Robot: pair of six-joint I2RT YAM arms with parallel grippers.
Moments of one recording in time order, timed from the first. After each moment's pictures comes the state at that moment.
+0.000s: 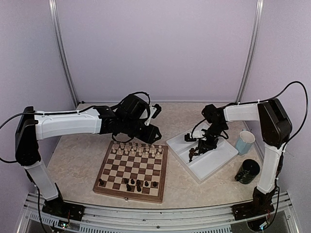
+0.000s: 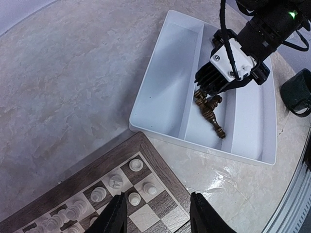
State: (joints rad) left arm -0.91 1.74 1.36 -0.37 0.03 -0.24; right arm 0.40 1.96 1.30 -0.75 -0.29 -1.09
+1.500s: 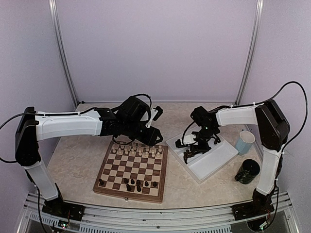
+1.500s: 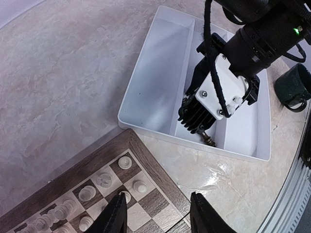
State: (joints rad) left arm -0.92 1.74 1.34 -0.34 0.05 -0.26; right arm 0.55 1.95 1.29 -0.68 -0.18 -1.13
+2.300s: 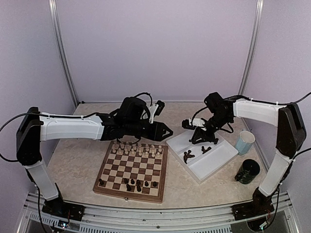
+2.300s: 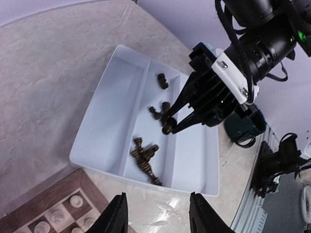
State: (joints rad) left arm -0.91 1.75 1.25 -0.04 0.20 -0.40; right arm 0.46 1.76 1.30 -0.77 -0.46 -1.00
